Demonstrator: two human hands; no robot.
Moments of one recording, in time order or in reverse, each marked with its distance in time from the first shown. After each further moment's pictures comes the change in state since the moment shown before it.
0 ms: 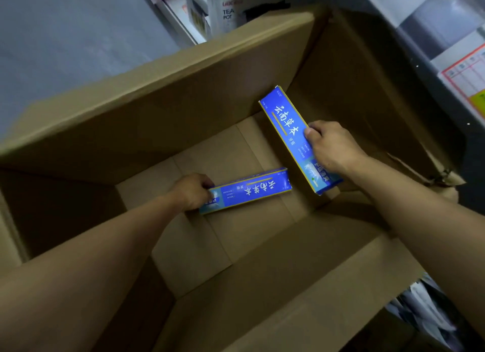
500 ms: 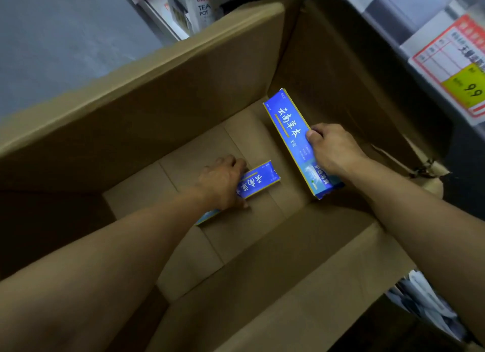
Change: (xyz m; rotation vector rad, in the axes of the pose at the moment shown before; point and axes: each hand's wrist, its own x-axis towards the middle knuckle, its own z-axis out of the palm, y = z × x) left_hand 0.001 0.076 0.023 0.572 0.028 0.407; right_hand -0.002 0.035 -0.004 0.077 0.012 0.123
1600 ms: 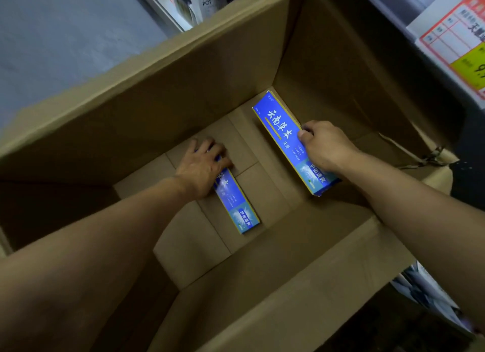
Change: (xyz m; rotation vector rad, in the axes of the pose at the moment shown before) left_hand -0.020 -0.034 -0.010 0.480 0.070 0.065; right_hand -0.008 -0.010 0.012 -0.023 -0.094 0.002
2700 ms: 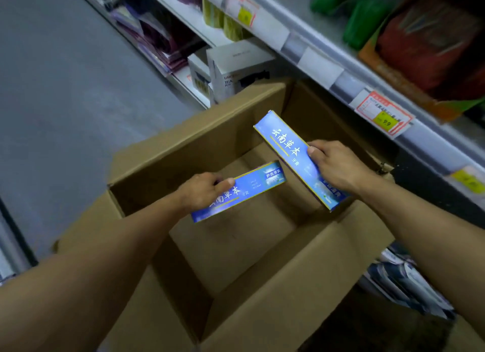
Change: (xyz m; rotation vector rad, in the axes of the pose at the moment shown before) left_hand -0.107 -0.047 -0.076 -0.847 0.015 -0.175; right_hand -0.122 -0.056 -0.049 -0.004 0.192 -0.289
